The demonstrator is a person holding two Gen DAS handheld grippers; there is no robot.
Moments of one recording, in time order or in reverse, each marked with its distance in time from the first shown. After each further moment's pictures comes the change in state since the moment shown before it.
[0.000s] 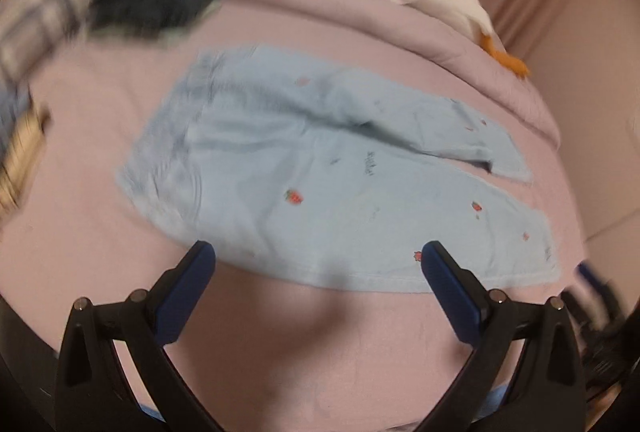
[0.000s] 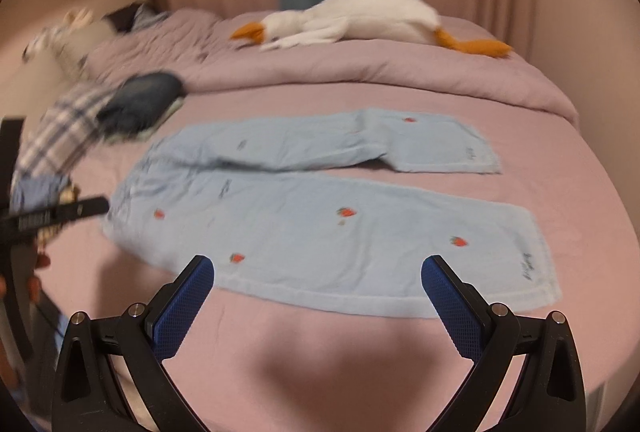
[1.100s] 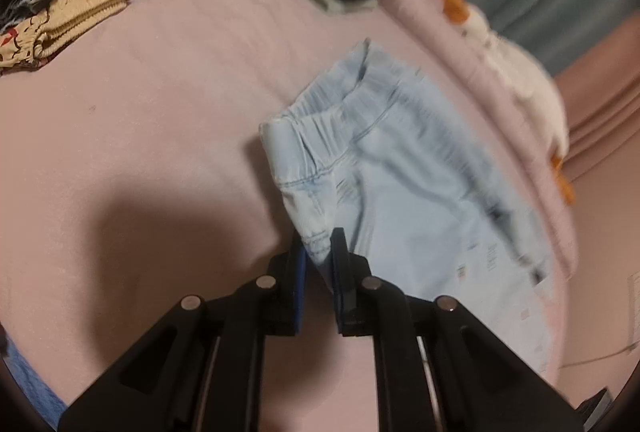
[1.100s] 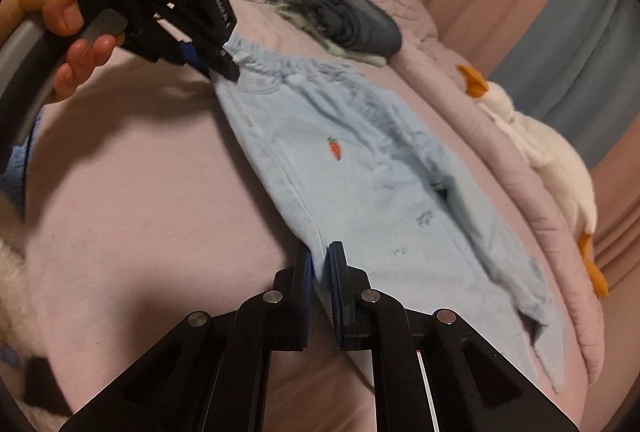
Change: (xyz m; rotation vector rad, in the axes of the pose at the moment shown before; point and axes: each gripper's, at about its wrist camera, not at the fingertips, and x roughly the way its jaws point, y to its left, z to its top) left arm 0.040 0.120 -0.005 -0.406 -0.102 0.051; right arm 0.106 0.166 -0.072 -0.879 -0.041 0.106
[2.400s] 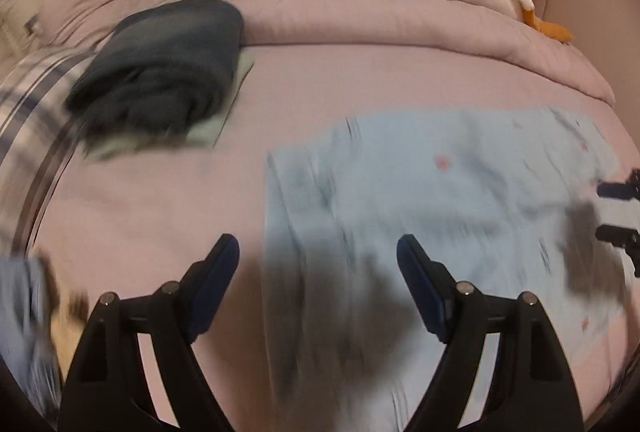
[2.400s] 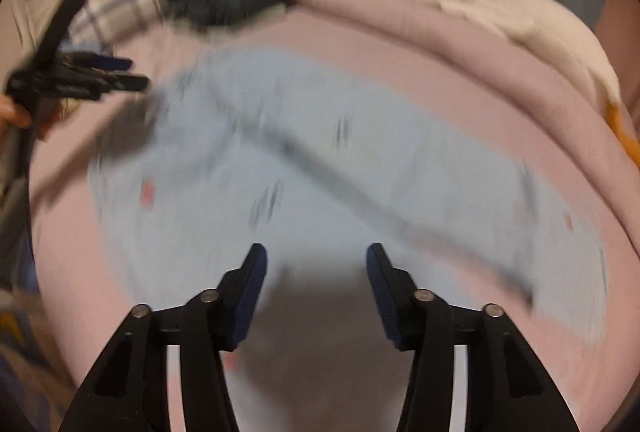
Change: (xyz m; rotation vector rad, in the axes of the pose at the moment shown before) left arm 0.066 -0.098 0.136 0.732 -0.009 0.103; right arm 0.064 -0.196 0.023 0.416 0.134 0.210
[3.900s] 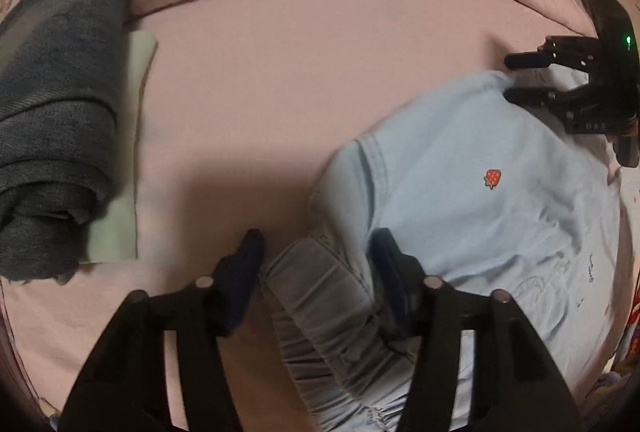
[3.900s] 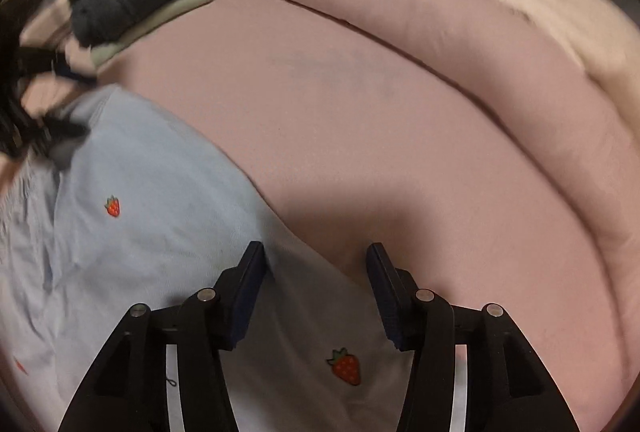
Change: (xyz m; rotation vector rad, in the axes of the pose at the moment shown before) left arm 0.118 -0.055 0.091 0.230 0.277 -0.198; right arm 0.171 -0.092 0.125 -0.051 0.157 0.009
